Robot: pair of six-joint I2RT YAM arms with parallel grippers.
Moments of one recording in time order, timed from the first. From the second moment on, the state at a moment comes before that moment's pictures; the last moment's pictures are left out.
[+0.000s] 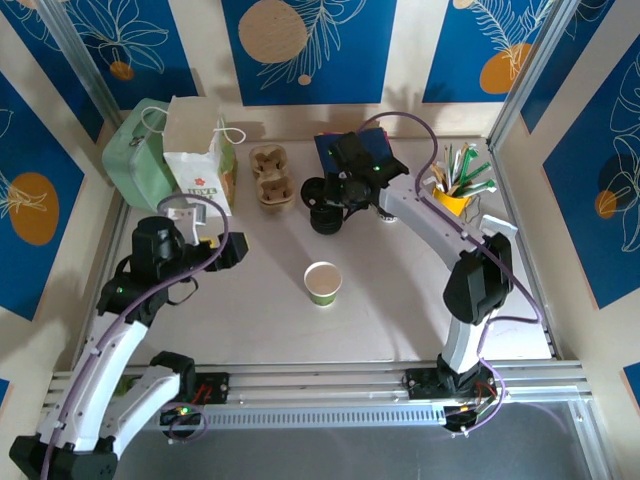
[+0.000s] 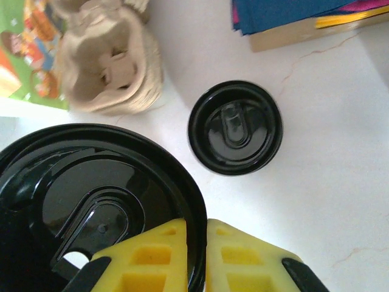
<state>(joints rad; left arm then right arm) -0.27 0.80 0.89 -0.62 0.40 -0.47 0.63 1.75 1.70 -0.91 0.05 0.67</state>
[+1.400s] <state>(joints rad) -0.36 0.99 0.91 -0.35 0.69 -0.91 0.91 1.59 1.64 -0.92 0.02 0.65</state>
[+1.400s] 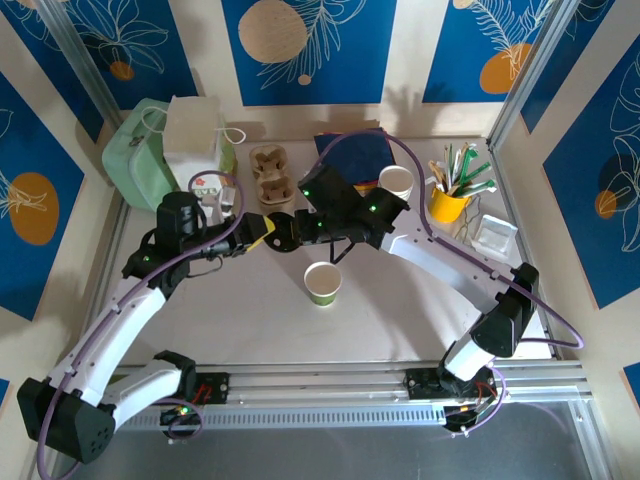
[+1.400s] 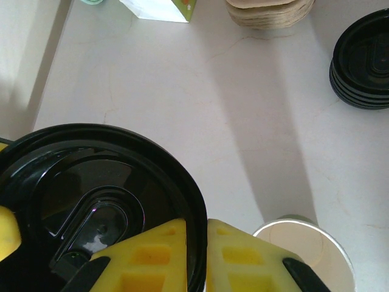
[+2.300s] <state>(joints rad) -0.36 0.97 0.89 -0.34 0.69 -0.92 0.92 1.32 1.42 -0.75 0.14 0.46</state>
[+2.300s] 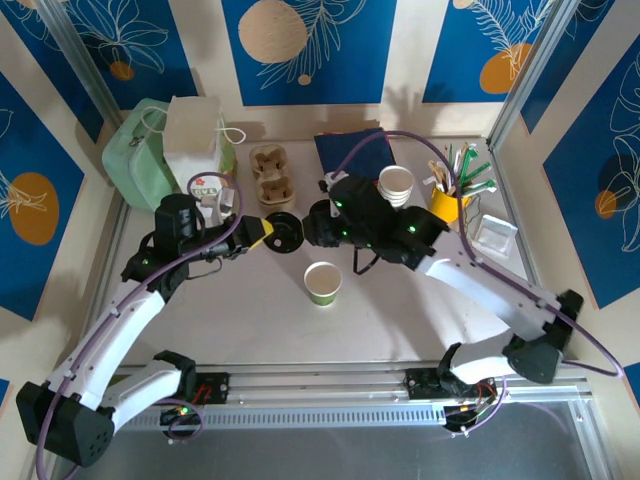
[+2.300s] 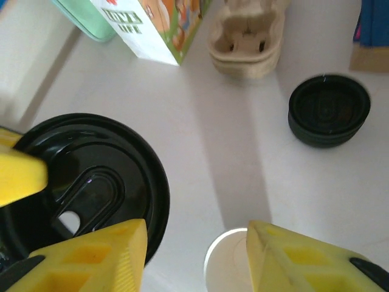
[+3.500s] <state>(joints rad) -0.34 0.95 0.89 -0.58 0.69 -1.14 1.06 1.10 0.71 0.20 0.00 -0.79</state>
